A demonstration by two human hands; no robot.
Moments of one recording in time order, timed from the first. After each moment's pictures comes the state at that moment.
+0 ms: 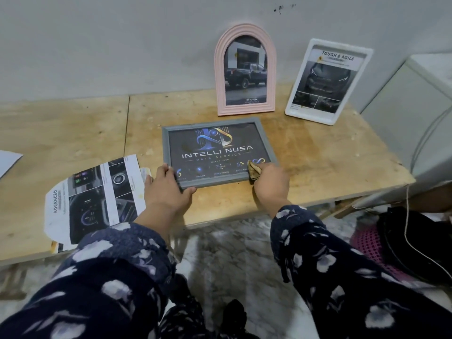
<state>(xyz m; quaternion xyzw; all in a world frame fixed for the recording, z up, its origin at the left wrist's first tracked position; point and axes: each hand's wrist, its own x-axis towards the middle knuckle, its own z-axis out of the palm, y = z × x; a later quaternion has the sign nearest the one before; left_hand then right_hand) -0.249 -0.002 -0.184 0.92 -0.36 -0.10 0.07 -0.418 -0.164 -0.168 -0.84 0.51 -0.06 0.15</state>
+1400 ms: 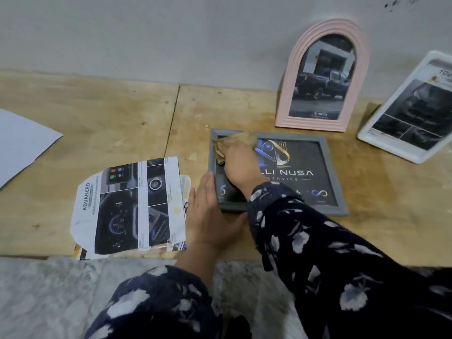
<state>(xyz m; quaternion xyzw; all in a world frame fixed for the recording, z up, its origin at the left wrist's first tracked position) -0.250 -0.008 -0.230 0.91 -0.32 -0.04 0.28 -0.208 -0.152 -0.183 -0.98 0.20 0.03 0.04</state>
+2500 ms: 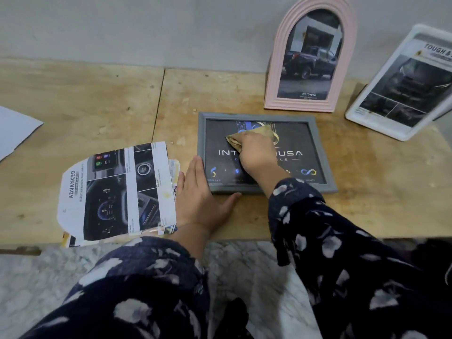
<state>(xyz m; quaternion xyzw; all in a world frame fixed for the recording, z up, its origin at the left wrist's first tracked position) -0.251 -0.007 -0.233 0.92 -0.32 -0.01 0.22 -0.253 -0.178 -0.189 -0.95 0.31 0.02 0.09</state>
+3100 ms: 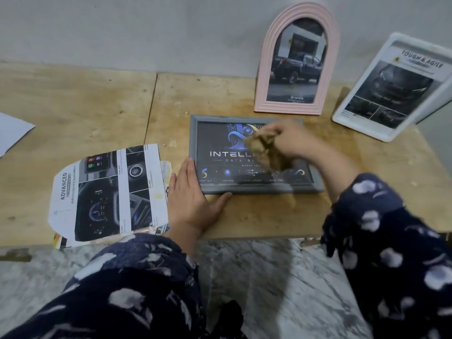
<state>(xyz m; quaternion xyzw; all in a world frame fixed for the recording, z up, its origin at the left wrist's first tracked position) -0.253 -0.007 -0.225 0.92 -0.31 -0.01 0.22 -0.316 -0.214 -0.095 -0.89 0.34 0.05 0.31</state>
